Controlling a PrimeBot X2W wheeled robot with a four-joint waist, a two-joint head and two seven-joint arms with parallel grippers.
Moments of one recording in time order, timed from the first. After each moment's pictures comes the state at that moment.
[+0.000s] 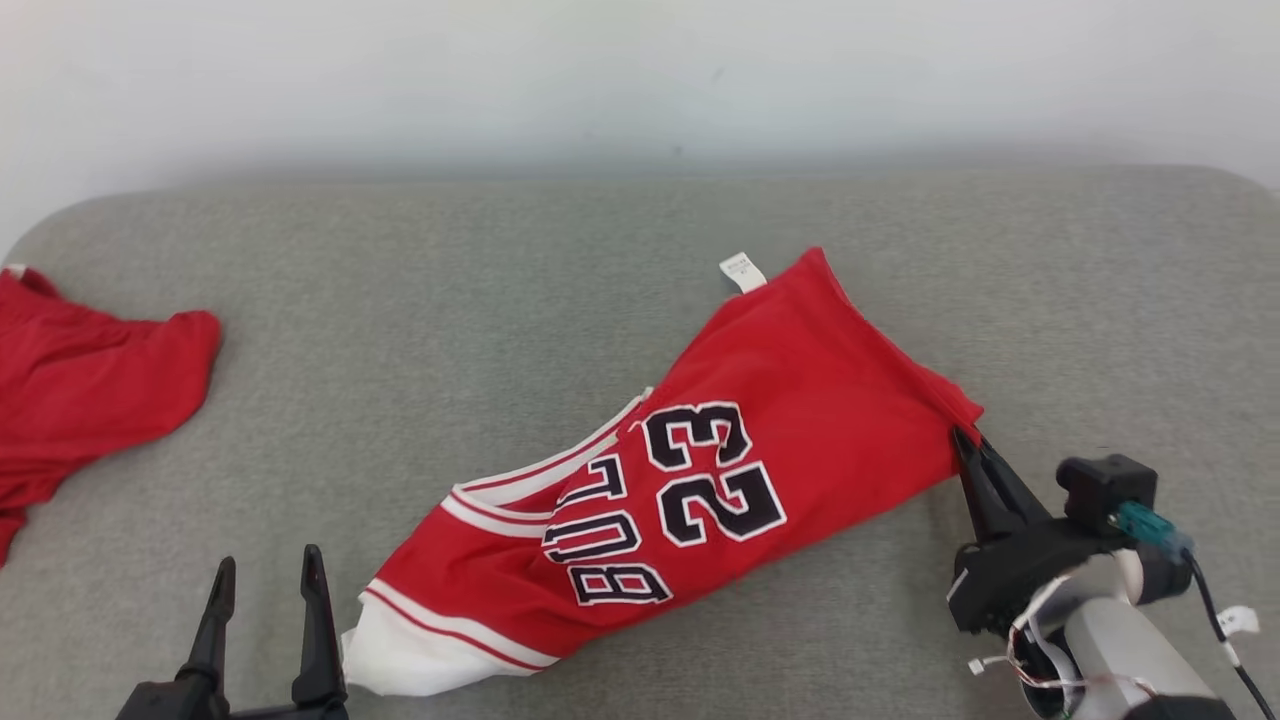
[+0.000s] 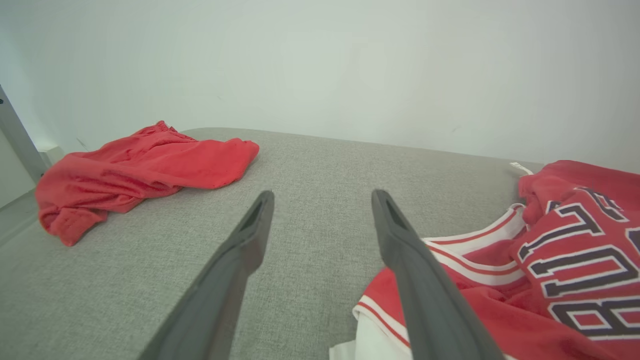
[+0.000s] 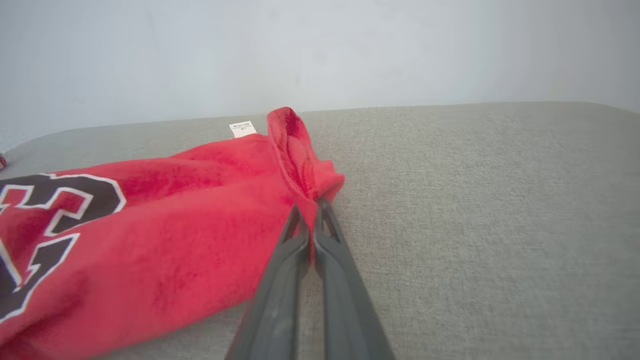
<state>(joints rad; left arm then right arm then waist) -0.01 0.05 0.08 0.14 -0.18 -0.08 -0.26 -0.44 -0.30 0.22 0.69 0.39 0.13 -0.24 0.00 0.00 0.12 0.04</state>
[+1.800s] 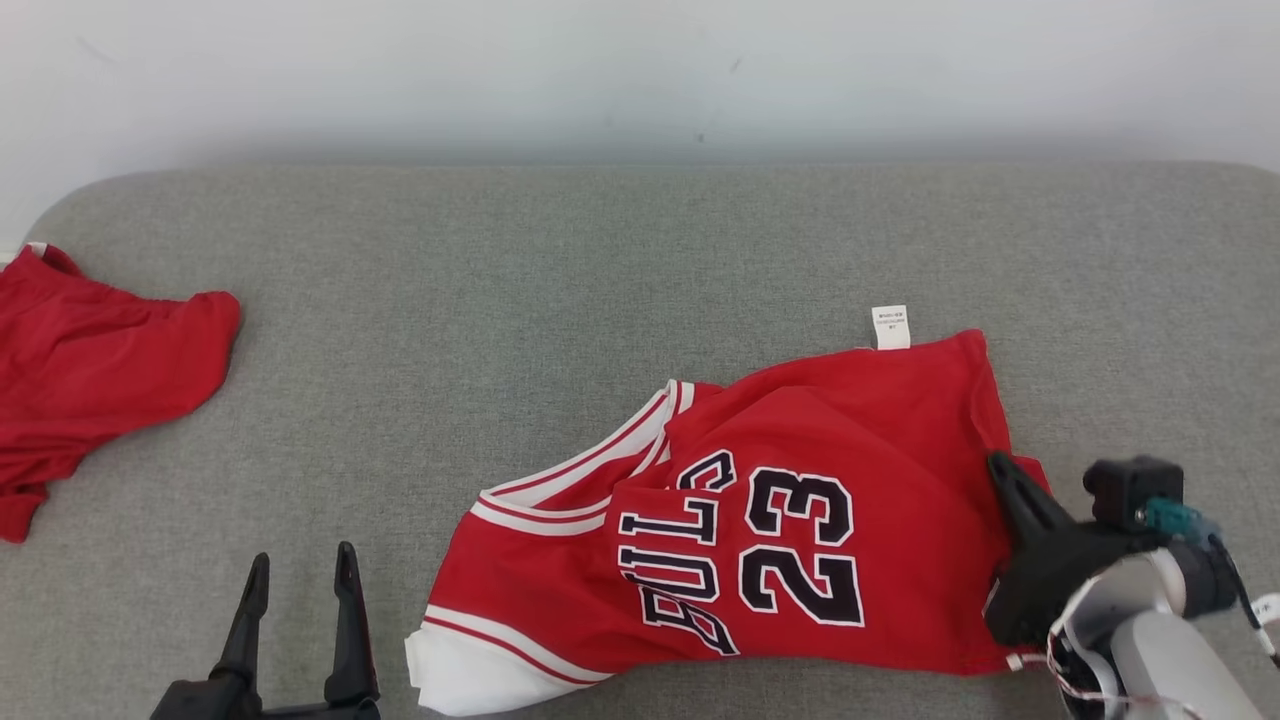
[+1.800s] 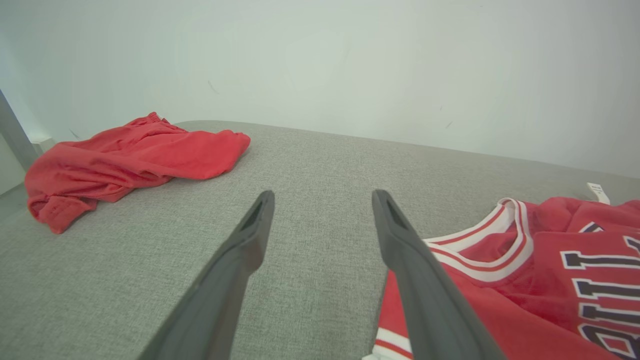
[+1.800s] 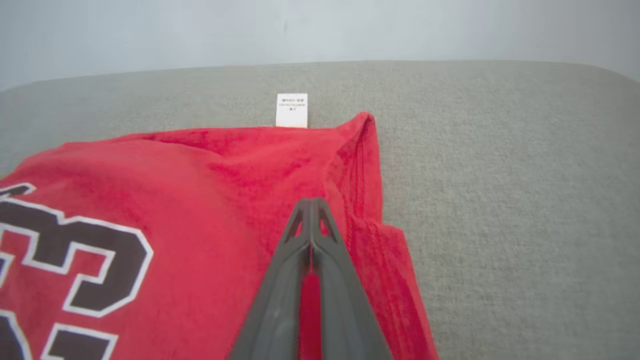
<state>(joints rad) 0.01 0.05 0.01 0.12 -0.20 -0.04 -0.26 -0.26 -0.31 0.06 0.41 0.31 0.13 0.06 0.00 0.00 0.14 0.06</state>
